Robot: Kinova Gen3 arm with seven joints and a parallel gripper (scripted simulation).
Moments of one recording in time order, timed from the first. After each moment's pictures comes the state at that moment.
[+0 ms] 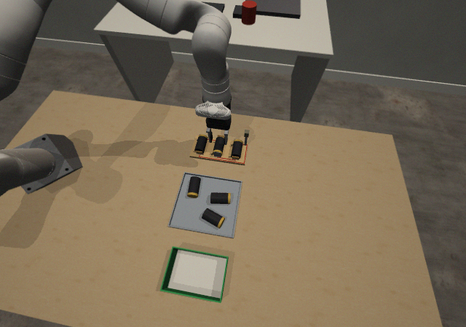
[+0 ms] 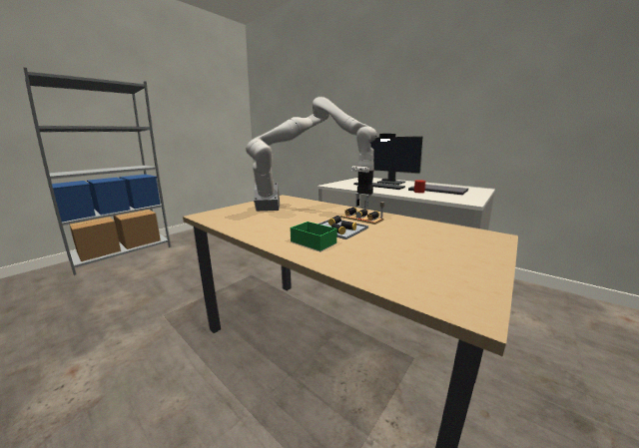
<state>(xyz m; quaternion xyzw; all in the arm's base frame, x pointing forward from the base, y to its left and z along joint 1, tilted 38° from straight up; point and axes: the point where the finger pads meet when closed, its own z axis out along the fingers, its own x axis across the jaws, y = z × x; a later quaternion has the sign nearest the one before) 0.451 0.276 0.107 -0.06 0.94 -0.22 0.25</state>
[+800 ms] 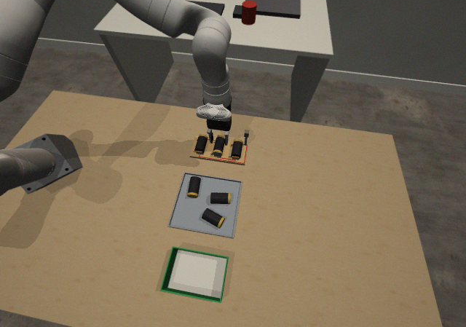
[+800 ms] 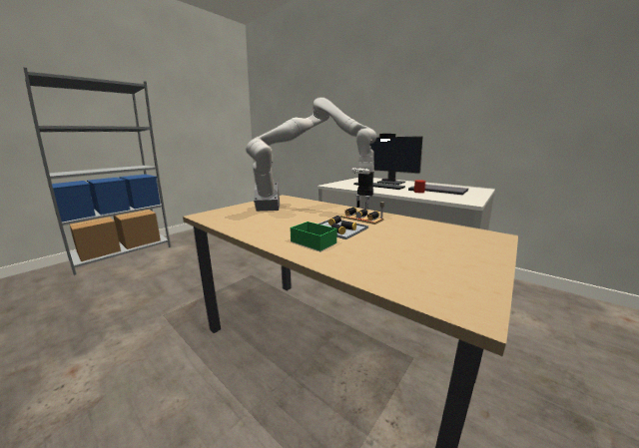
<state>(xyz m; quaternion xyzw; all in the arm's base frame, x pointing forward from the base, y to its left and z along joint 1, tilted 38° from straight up) 0.456 0.276 0.100 -0.06 0.94 -0.21 0.25</state>
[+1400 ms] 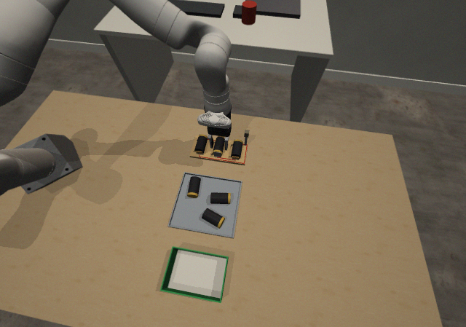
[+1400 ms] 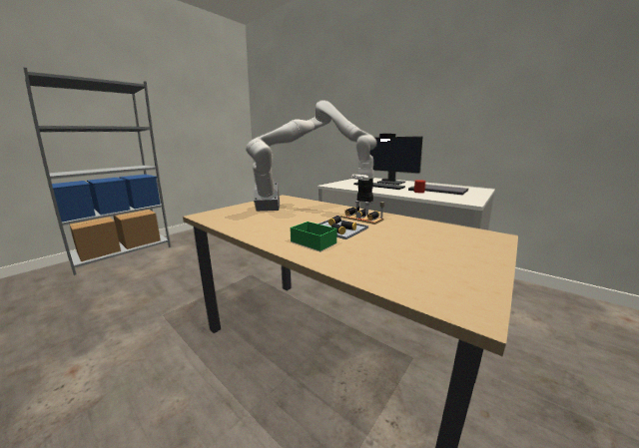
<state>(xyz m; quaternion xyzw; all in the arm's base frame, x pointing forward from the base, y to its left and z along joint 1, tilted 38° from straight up) 0.471 0.263 0.077 -0.06 0.94 -0.21 0.25</state>
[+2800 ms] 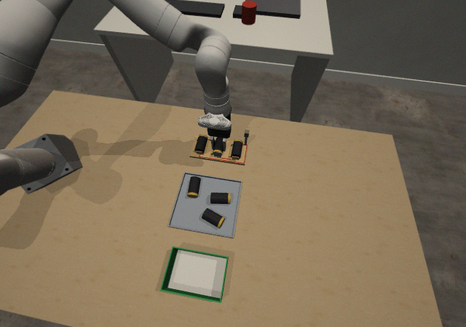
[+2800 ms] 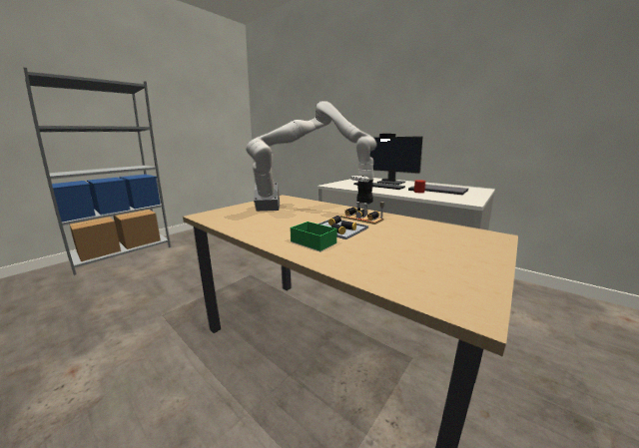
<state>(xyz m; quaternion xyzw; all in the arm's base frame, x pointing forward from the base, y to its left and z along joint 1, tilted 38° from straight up) 0.474 0.259 0.072 -0.06 0.94 -0.22 0.25</state>
